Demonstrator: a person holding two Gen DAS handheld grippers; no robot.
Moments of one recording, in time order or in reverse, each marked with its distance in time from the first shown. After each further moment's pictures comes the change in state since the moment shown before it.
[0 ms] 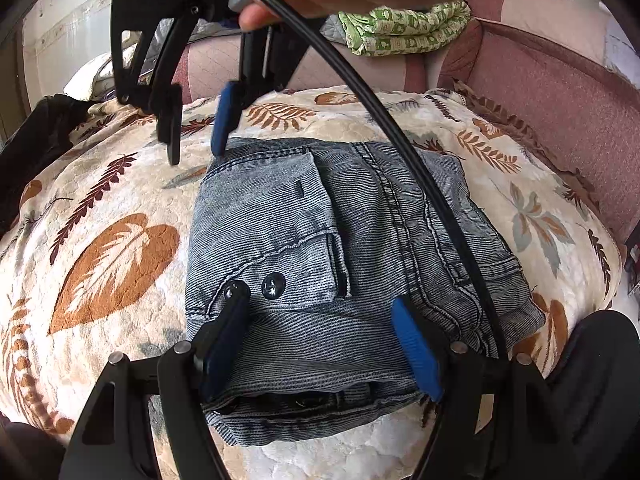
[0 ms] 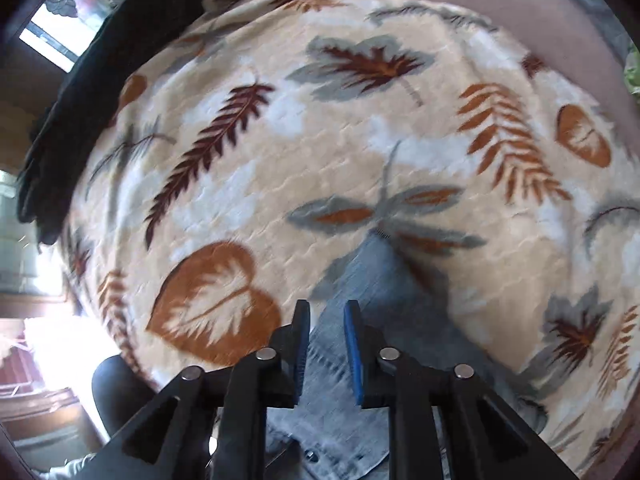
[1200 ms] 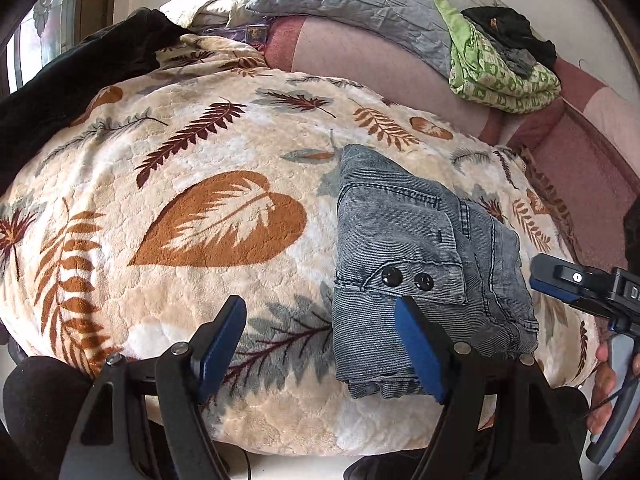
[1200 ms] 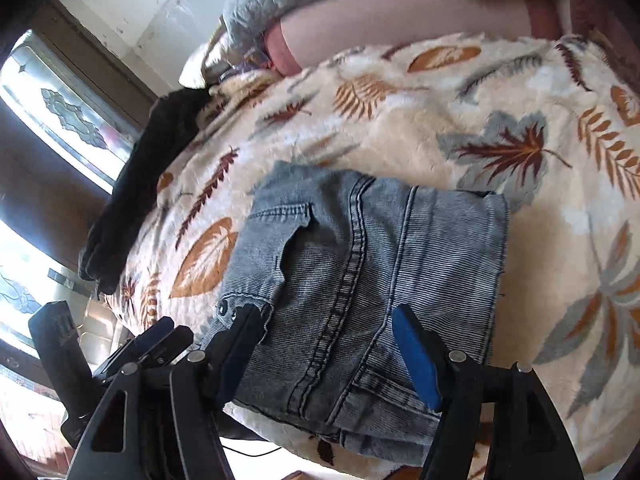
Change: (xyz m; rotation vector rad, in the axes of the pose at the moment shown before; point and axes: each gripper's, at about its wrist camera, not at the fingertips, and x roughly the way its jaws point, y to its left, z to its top) left arm -0.046 0.086 -0.004 -0.352 0.054 0.058; right arm -0.047 -0.083 -0.238 0.293 -0.608 0.168
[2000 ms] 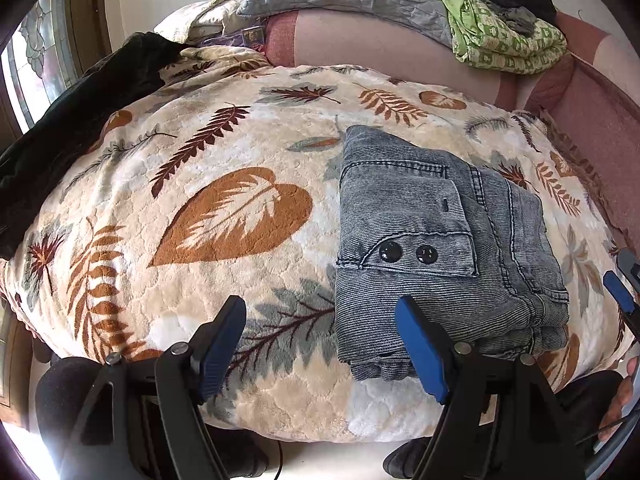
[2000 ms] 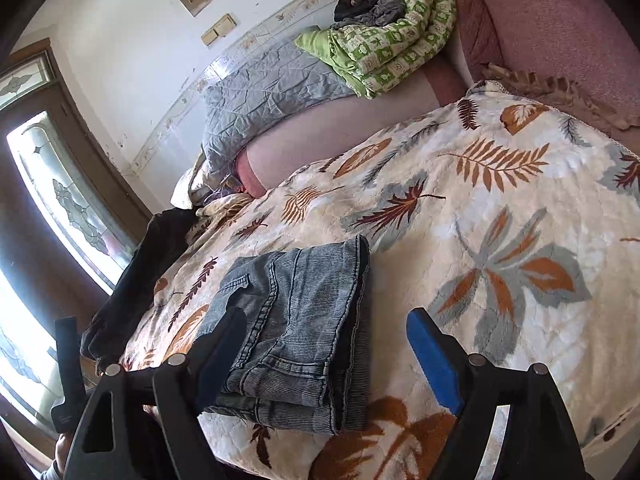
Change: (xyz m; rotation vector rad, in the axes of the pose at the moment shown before) left arm 0.000 -0.026 -0.007 0.105 0.029 0.153; right arm -0.080 -0.074 -0.067 0.138 -0.414 -0.039
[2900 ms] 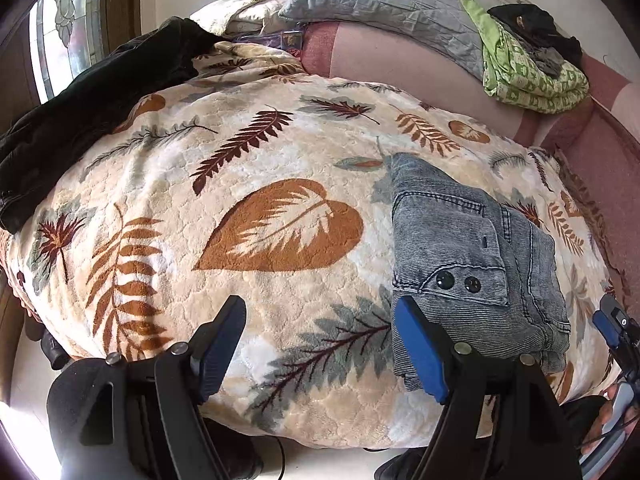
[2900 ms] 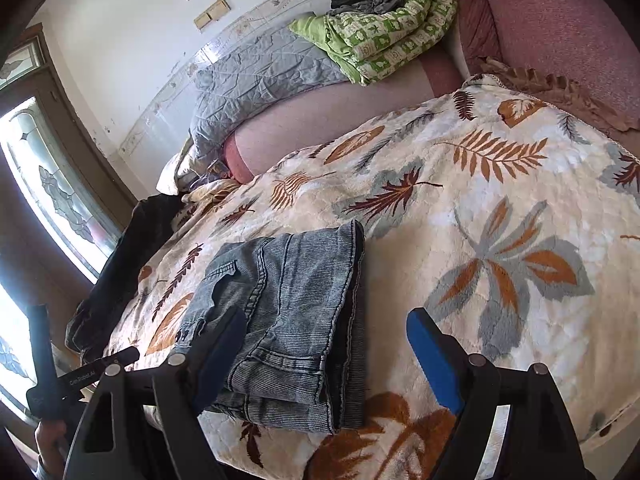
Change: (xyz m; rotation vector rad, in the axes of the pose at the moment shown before) left arm -0.005 0.054 0.005 -0.125 -0.027 -0.017; right arm 0.013 0.012 -0.005 -0.040 0.045 -0.069
